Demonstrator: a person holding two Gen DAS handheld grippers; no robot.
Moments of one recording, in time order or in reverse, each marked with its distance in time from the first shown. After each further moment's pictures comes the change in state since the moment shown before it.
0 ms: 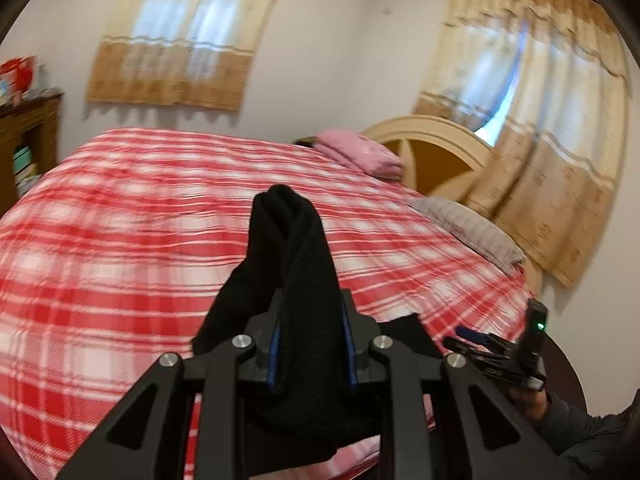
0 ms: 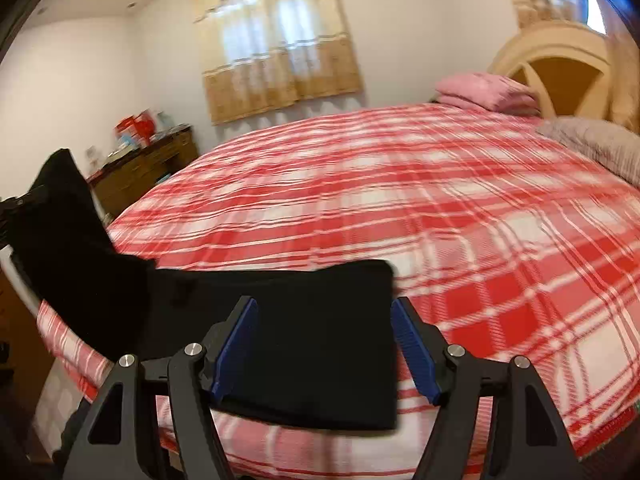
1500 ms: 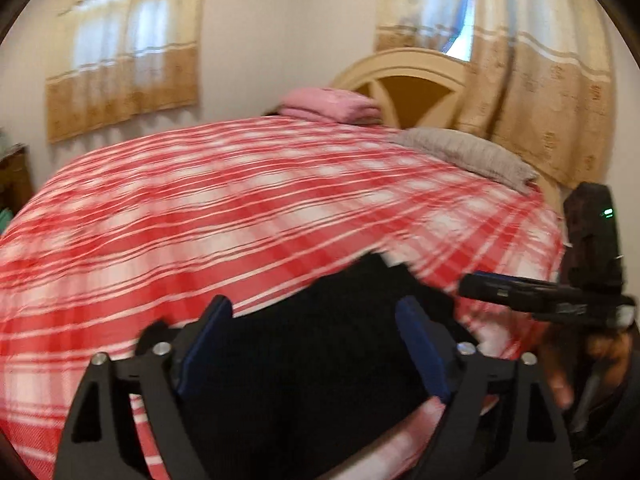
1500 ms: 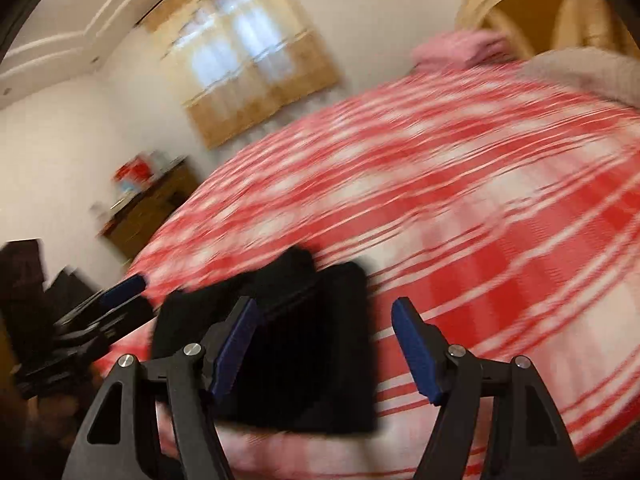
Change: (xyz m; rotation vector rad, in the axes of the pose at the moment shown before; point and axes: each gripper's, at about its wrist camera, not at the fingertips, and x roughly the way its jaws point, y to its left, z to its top) left arm 0.100 -0.079 -0.051 0.222 0.102 0.097; right arm 0.007 -0.021 0.005 0.186 0.080 0.201
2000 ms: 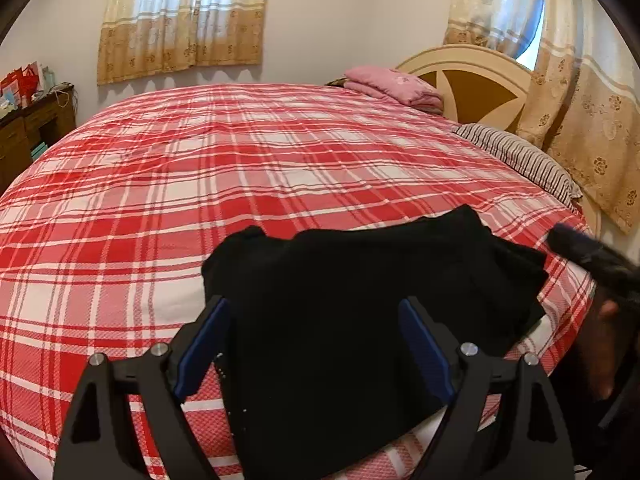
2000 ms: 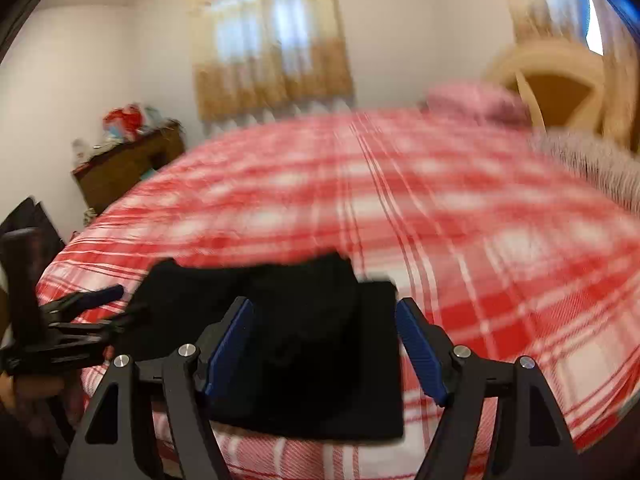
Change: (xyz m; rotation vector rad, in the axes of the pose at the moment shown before) left arm 0.014 0.051 -0.046 -0.170 0.085 0.099; right arm -0.009 0.077 -0.007 -0.347 -0.117 -0.209
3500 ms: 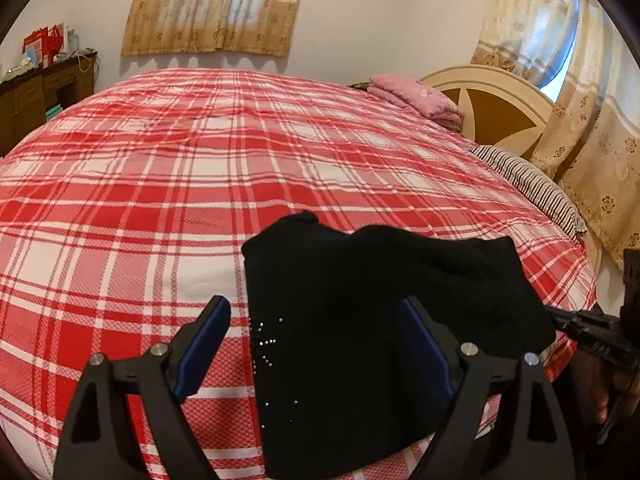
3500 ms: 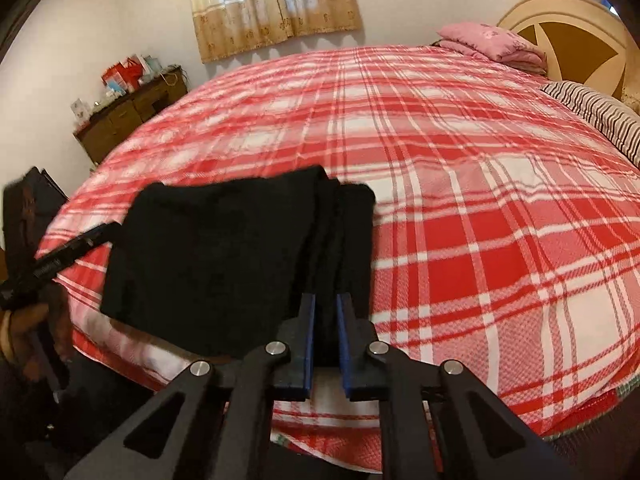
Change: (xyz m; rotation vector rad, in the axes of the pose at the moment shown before) left arm -0.001 0.031 -0.010 -0.127 0.010 -0.006; right arm 0.033 -0.049 -0.047 0.060 0.325 0.000
